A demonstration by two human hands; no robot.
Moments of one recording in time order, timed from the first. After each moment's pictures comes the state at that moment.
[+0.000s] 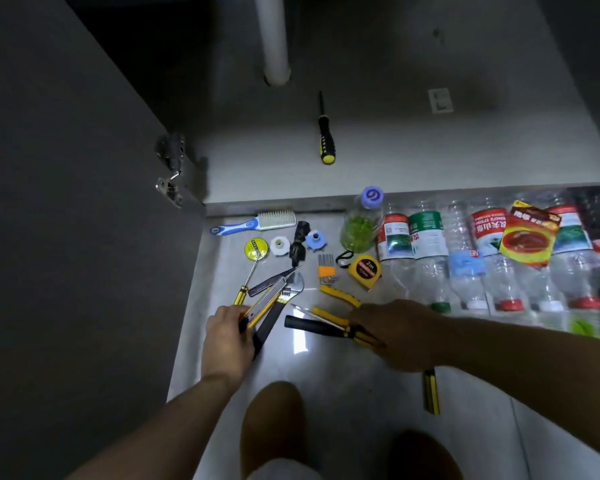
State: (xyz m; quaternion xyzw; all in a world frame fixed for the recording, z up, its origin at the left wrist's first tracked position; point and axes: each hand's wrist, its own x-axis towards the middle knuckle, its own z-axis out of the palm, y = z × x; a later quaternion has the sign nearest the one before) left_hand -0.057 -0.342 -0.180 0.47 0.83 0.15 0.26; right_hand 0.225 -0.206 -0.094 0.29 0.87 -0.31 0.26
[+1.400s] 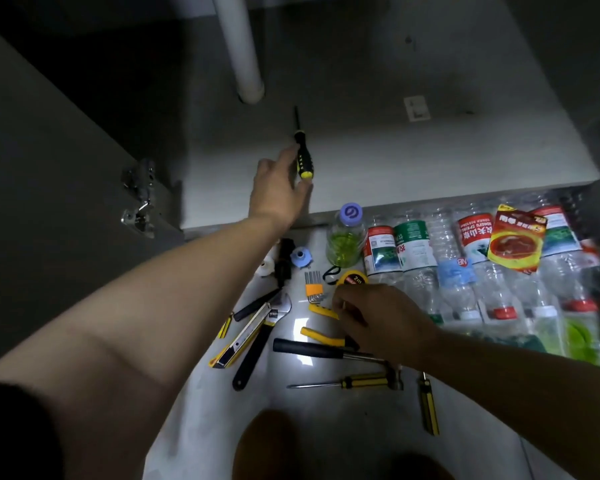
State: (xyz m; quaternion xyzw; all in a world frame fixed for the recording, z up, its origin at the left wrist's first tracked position) left_hand -0.004 -0.056 -0.102 0.56 0.75 0.27 0.25; right_hand 0.217 -0.179 -0.096 0.42 0.85 -0.33 -0.03
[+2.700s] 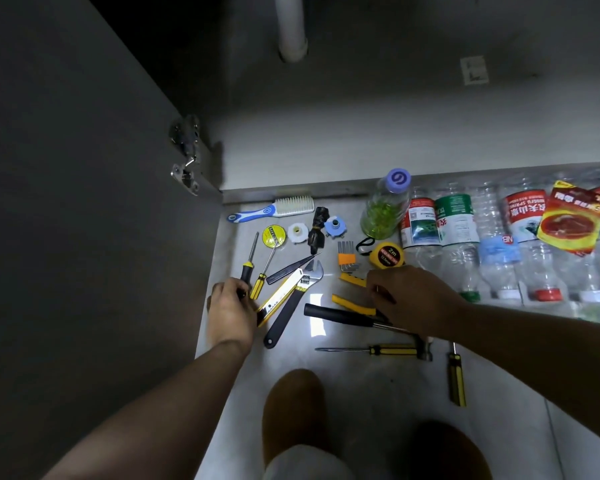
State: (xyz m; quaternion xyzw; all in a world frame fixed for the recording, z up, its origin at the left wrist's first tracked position) left_hand -0.080 -0.321 -0.183 0.35 0.89 0.17 0.23; right_hand 0.207 -0.192 -0.114 0.39 0.86 -0.32 0.07
